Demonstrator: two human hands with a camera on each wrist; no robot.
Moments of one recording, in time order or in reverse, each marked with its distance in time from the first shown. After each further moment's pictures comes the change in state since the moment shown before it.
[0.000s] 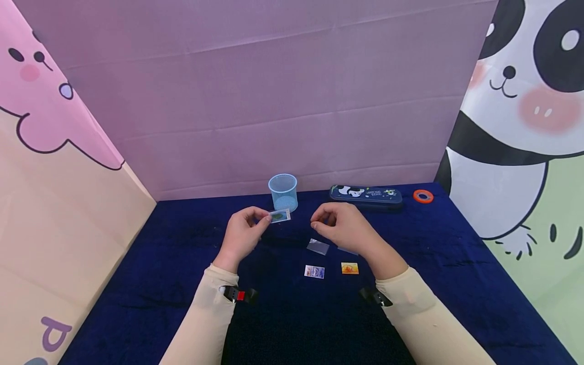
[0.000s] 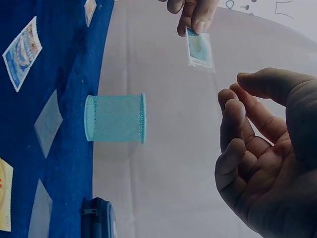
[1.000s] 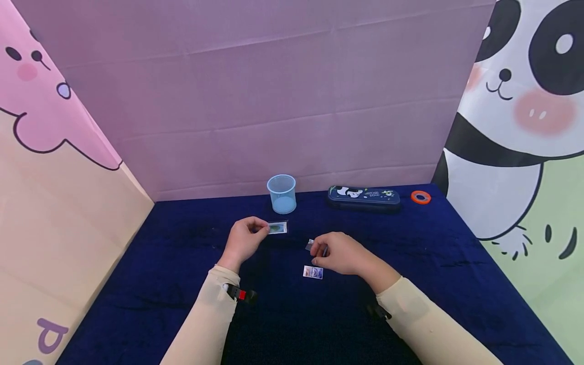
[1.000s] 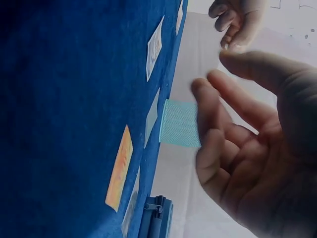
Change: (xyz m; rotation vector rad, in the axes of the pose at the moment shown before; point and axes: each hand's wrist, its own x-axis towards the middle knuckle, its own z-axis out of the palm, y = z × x) left_hand 0.007 -0.040 0.015 0.077 -0.029 -0.112; right_hand -0.013 0.045 0.039 -0.140 -0.285 0.066
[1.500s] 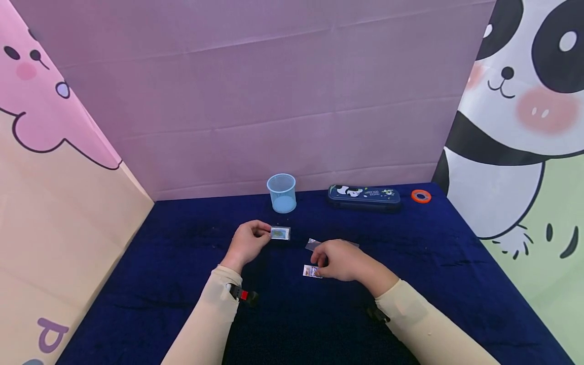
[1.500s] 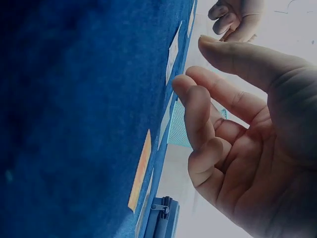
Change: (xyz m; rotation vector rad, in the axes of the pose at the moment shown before) left_hand 0.001 -0.011 0.010 0.003 -0.081 -0.050; right_hand -0.003 0.005 0.010 -0.064 -0.106 0.030
